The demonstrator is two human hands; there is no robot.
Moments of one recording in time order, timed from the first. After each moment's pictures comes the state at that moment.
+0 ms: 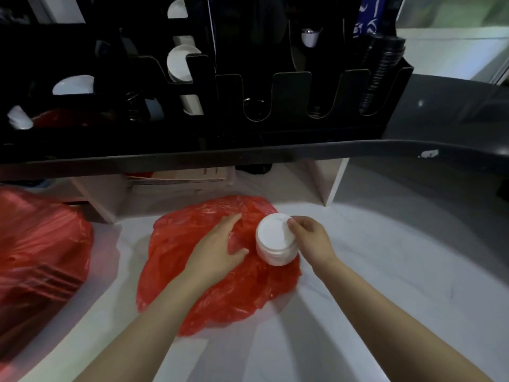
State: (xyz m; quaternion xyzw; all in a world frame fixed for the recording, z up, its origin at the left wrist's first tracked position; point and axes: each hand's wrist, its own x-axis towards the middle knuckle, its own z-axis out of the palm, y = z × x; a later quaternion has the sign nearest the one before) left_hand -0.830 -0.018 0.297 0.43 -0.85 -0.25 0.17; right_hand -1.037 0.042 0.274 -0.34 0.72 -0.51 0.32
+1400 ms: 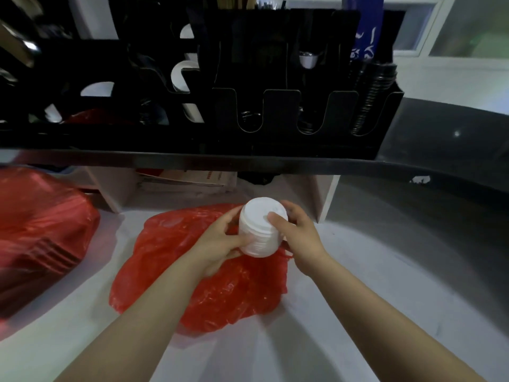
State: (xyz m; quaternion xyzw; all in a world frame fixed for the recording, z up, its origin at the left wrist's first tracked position) left_hand -0.887 0.000 0.312 0.41 -0.57 -0.65 0.31; right_hand -1.061 0.049 0.314 -0.37 0.59 -0.56 0.44
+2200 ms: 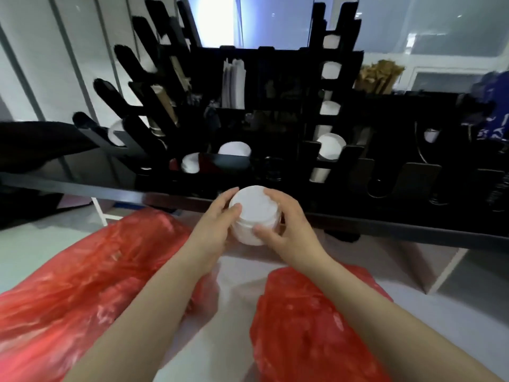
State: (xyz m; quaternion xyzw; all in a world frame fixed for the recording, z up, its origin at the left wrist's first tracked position) left_hand -0.664 -0.088 0.425 0.38 -0.52 -0.58 0.50; right_hand -0.828 -0.056 0.420 -0.70 0.50 -0.46 0.22
